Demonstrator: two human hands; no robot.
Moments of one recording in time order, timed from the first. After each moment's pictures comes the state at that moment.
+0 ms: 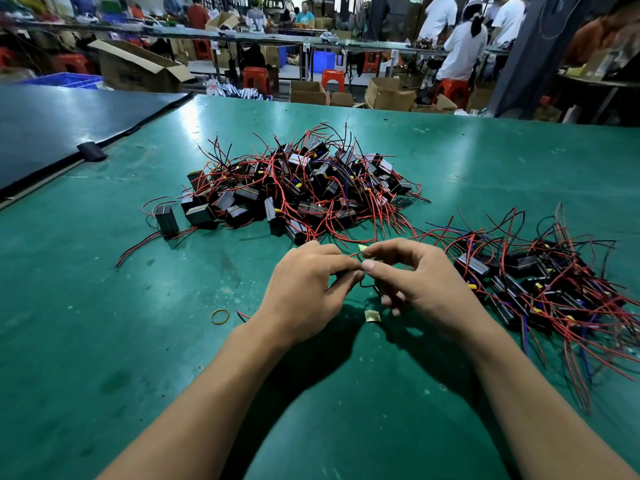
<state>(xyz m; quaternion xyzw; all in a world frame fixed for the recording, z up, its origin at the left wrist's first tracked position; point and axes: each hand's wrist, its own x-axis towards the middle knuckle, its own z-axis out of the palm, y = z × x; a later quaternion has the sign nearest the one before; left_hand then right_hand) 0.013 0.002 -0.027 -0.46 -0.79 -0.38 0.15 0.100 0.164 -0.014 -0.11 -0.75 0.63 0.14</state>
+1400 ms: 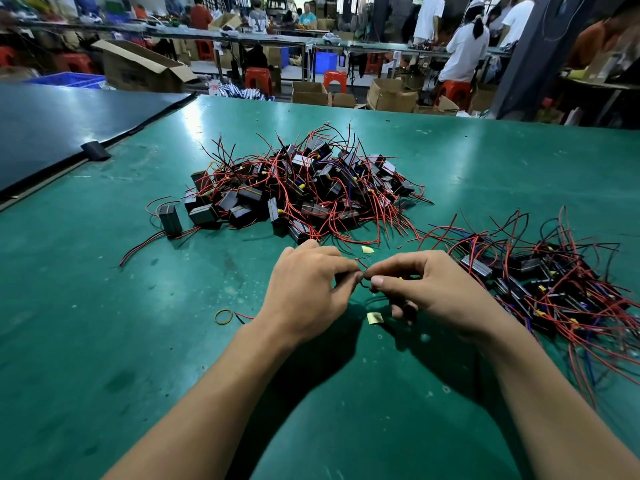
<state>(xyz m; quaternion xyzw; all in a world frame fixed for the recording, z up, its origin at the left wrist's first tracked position) 0.016 0.002 -0.024 -0.42 -0.83 -0.32 0.16 0.108 0.170 -0.002 -0.09 -0.81 0.58 0.04</state>
